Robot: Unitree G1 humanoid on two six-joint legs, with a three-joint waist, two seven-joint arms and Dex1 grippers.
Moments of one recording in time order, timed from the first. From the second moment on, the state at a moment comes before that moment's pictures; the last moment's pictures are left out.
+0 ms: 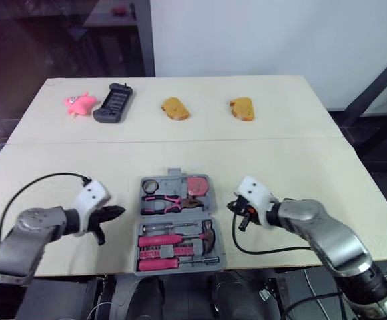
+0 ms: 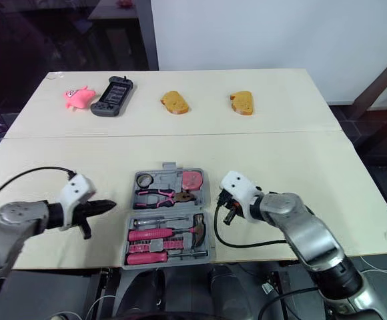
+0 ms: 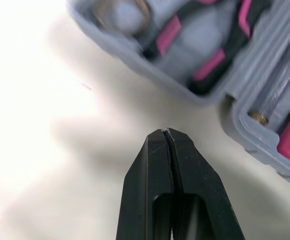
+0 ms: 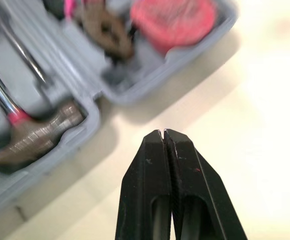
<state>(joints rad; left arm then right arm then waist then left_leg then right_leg) 0.02 0.78 0.16 -0.21 -0.28 0.42 -0.98 -0.23 -0.65 0.19 -0.52 0.22 0.95 0.69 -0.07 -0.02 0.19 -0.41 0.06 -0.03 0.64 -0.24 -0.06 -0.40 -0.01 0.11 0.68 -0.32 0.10</state>
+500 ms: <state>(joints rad) 0.20 0.67 0.08 -0.17 -0.42 0.09 -1.24 -0.17 -0.66 0.15 -0.50 0.31 0.91 0.73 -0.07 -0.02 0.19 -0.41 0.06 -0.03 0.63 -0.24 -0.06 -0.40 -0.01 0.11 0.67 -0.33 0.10</state>
